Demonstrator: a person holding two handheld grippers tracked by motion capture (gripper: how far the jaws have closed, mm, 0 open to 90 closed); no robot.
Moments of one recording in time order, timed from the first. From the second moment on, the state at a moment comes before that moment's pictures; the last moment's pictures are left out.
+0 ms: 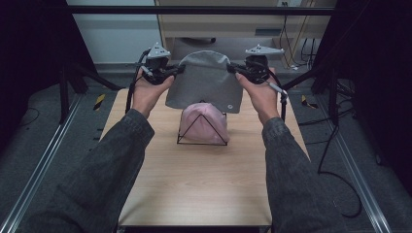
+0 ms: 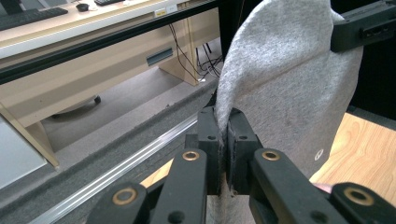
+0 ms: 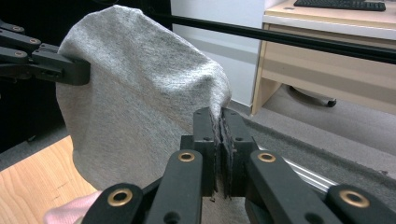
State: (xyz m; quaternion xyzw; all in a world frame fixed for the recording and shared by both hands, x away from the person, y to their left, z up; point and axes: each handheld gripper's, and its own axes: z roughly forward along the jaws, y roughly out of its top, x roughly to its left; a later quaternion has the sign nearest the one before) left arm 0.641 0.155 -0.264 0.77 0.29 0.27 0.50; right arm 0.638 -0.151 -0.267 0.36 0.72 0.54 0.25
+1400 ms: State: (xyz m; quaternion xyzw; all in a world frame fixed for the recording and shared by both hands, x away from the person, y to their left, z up) left arm 0.642 0.167 -0.357 0.81 0.32 0.24 0.44; right arm 0.641 -0.129 -0.356 0.38 0.76 0.48 0.20
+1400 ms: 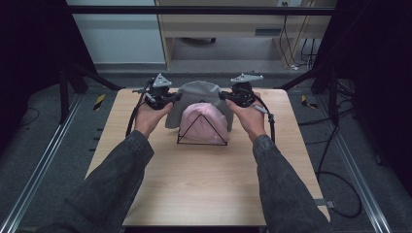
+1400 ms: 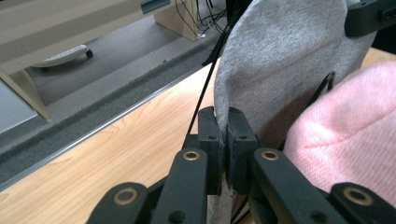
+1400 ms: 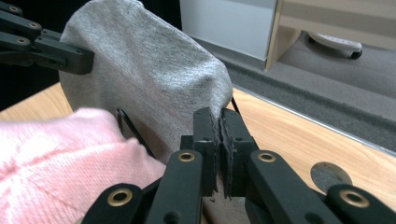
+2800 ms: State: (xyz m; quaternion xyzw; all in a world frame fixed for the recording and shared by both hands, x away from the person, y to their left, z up) left arm 0.605 0.161 -0.350 0.80 0.35 0.26 0.41; right arm 0.615 -0.134 -0.340 0.40 0.76 0.46 0.23
